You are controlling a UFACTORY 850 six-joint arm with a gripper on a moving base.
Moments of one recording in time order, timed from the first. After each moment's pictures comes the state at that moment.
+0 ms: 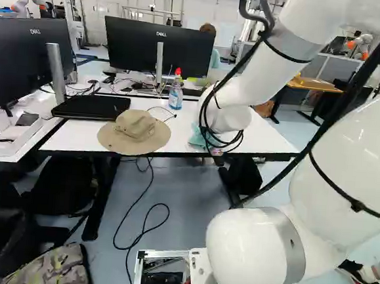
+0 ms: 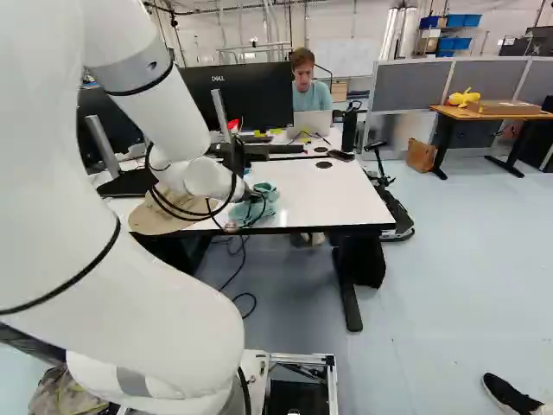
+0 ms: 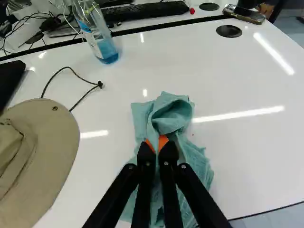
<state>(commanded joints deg) 2.8 7.6 -22.0 9.1 20.4 0.0</state>
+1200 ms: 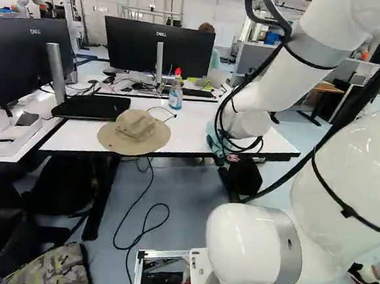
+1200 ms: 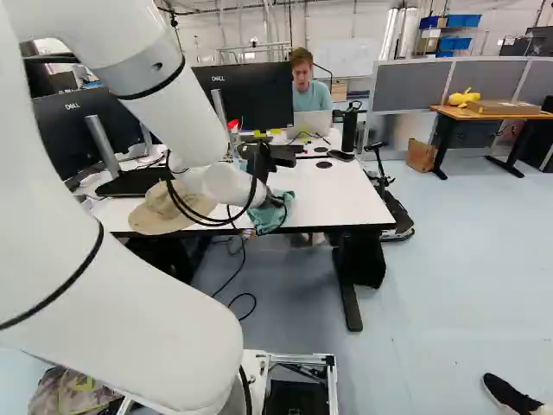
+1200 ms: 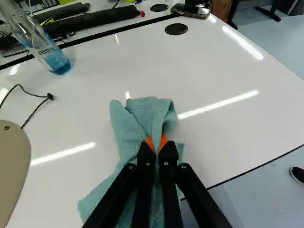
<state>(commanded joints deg) -9.1 8.4 -21.3 9.1 20.4 0.0</state>
